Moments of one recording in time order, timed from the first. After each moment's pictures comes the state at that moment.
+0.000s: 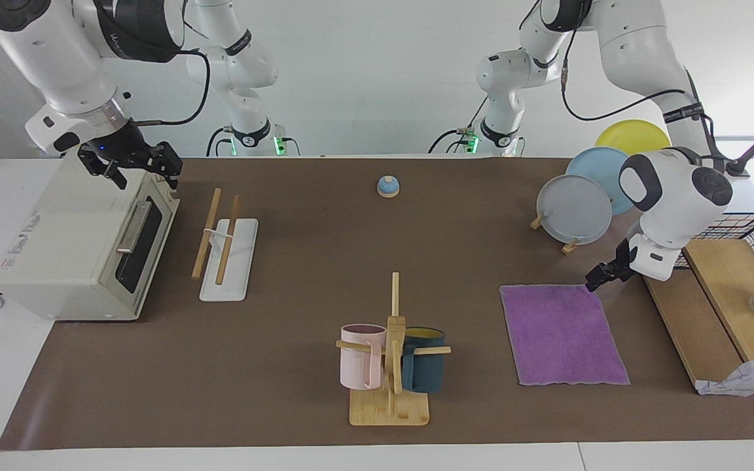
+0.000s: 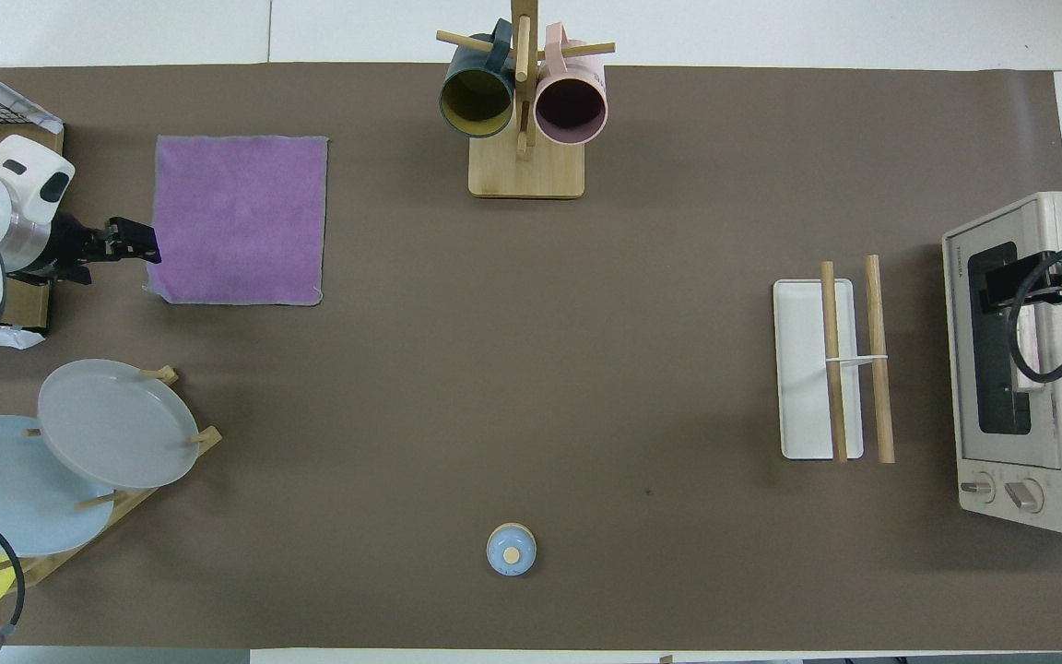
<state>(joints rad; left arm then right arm) 0.15 0.36 -0.06 -1.84 -0.06 2.20 -0.11 -0.05 -0.01 -0.01 -1.65 -0.03 1.56 -0.06</state>
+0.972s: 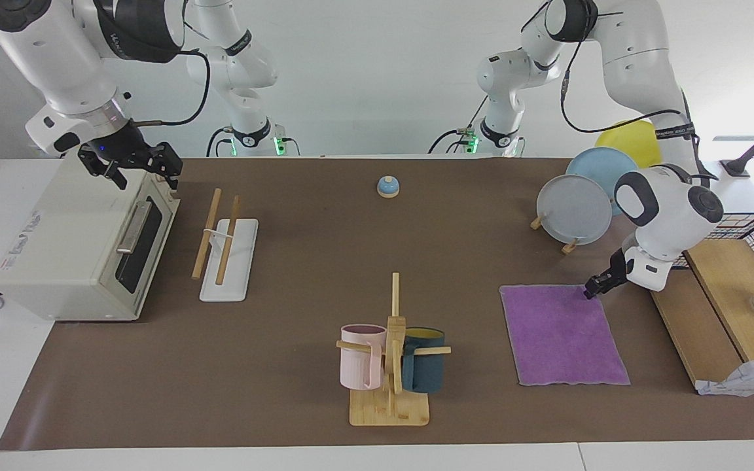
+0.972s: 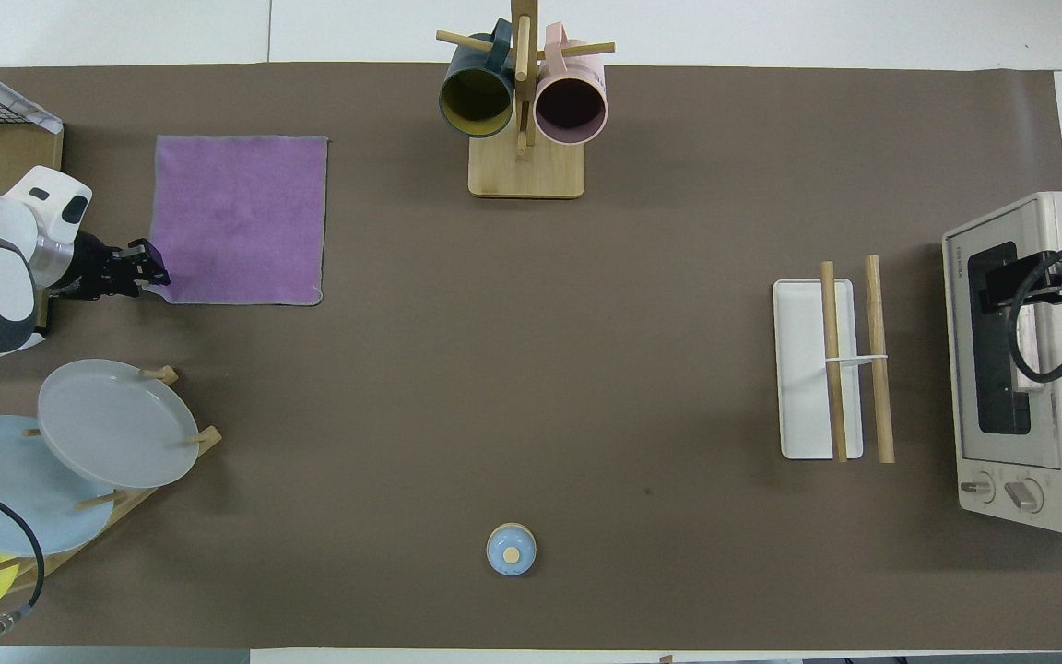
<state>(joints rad) 0.17 0.39 -0.06 -1.88 -0.11 2.25 -0.08 -0.05 -0.01 -0.01 -1.65 -0.03 1.56 -0.06</state>
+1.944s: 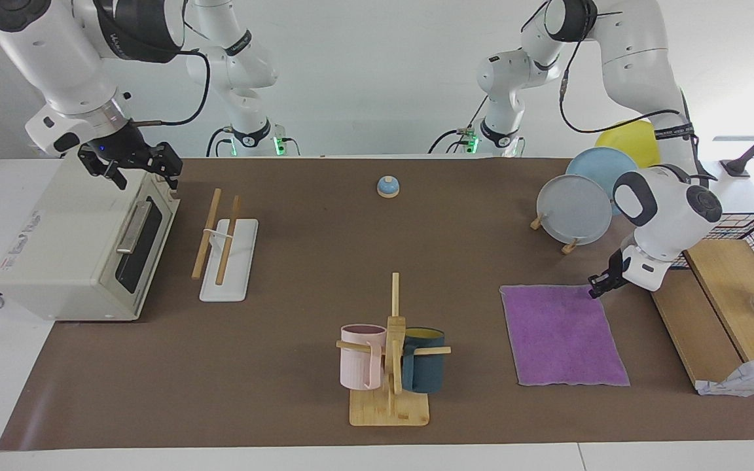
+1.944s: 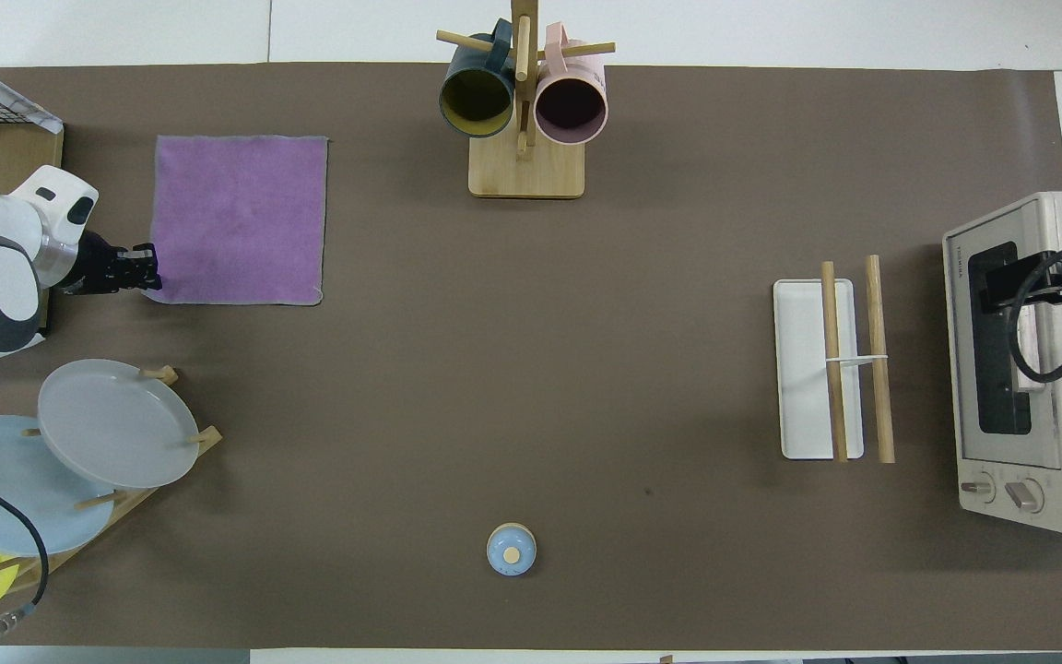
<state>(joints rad) 0.17 0.38 -0.07 -1.86 -0.11 2.26 0.05 -0.05 -0.01 -0.01 -1.65 -0.03 1.56 -0.06</state>
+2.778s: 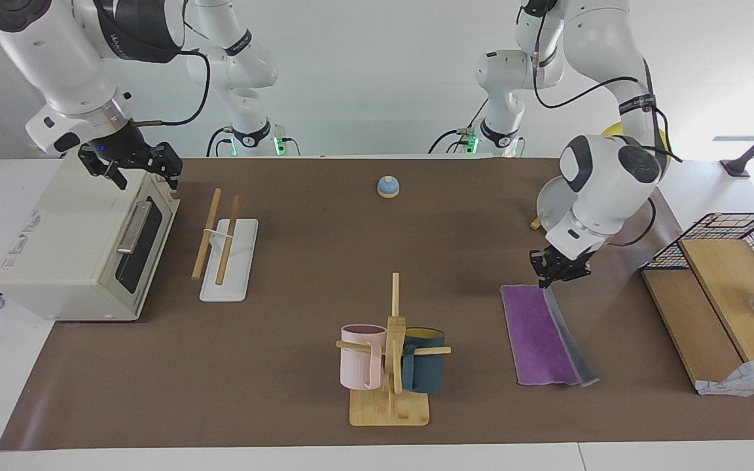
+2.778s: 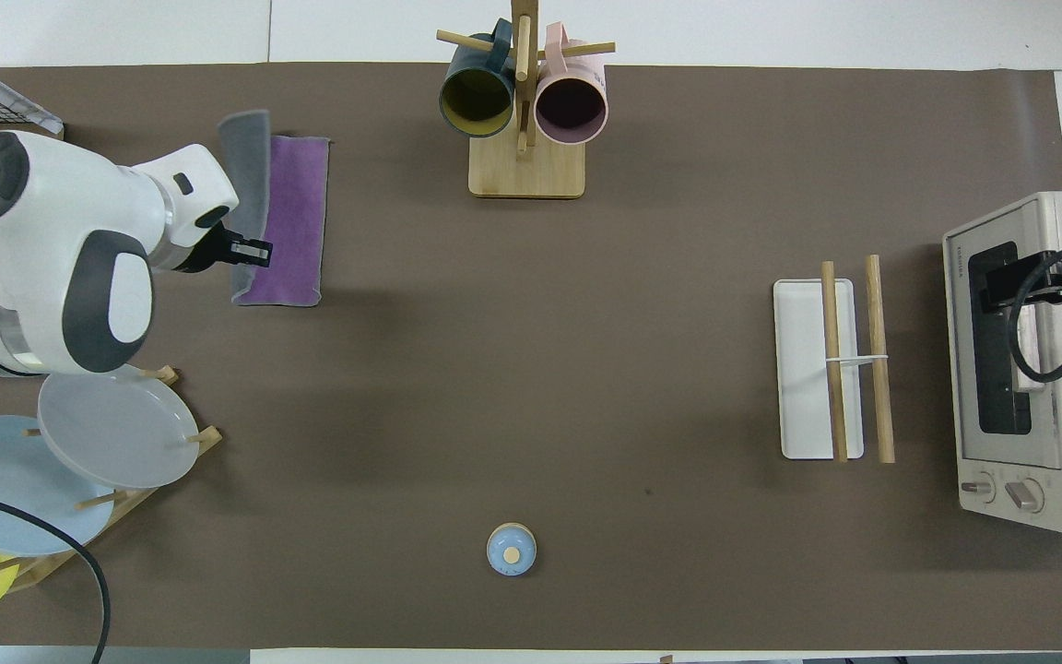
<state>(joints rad) -0.11 0.23 -0.09 -1.93 -0.11 2.27 0.19 -0.05 -0.01 -0.01 -1.65 -0.03 1.56 -0.06</state>
